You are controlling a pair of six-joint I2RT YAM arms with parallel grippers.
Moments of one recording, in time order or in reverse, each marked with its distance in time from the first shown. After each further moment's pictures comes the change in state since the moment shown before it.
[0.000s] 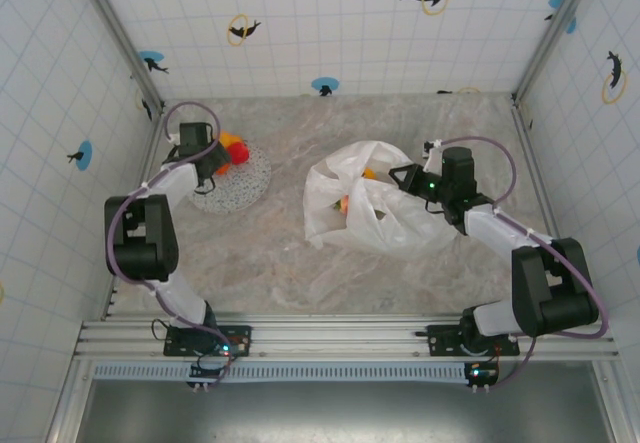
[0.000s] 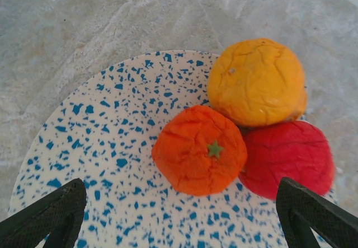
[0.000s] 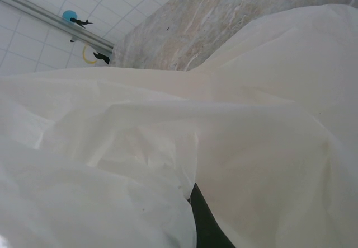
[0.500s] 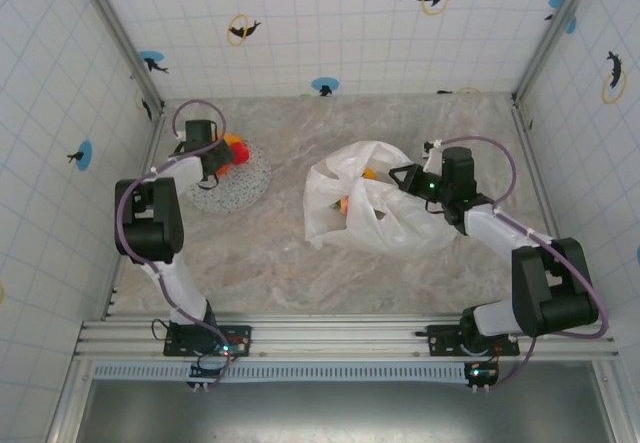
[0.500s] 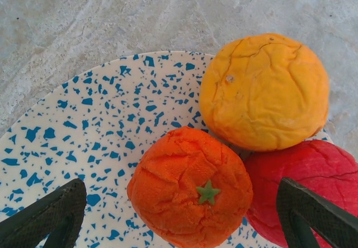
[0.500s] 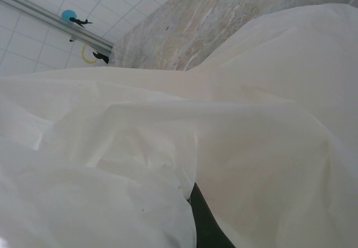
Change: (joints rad) left arm 0.002 0.131 0.072 0.039 0.023 0.029; right arm 0.000 0.000 0.000 -0.005 0.002 -0.001
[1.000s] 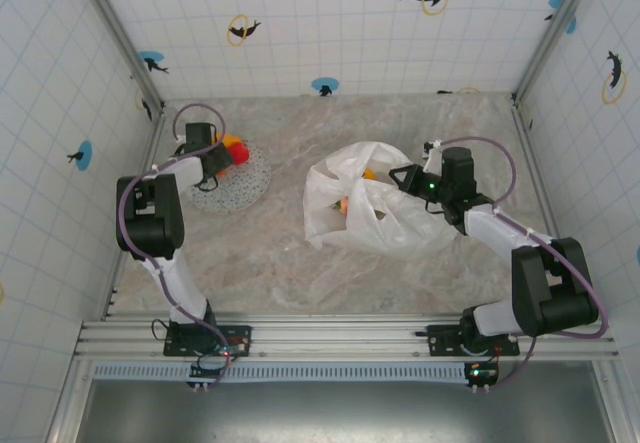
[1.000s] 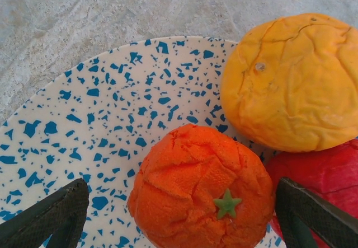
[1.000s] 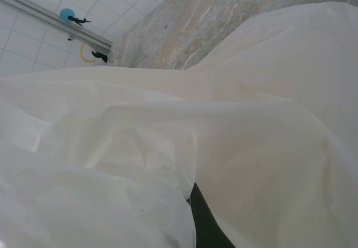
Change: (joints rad) left arm 0.014 0.035 0.000 0.001 0.010 0.000; right arm 0.000 0.002 0.000 -0.004 0.001 -0.004
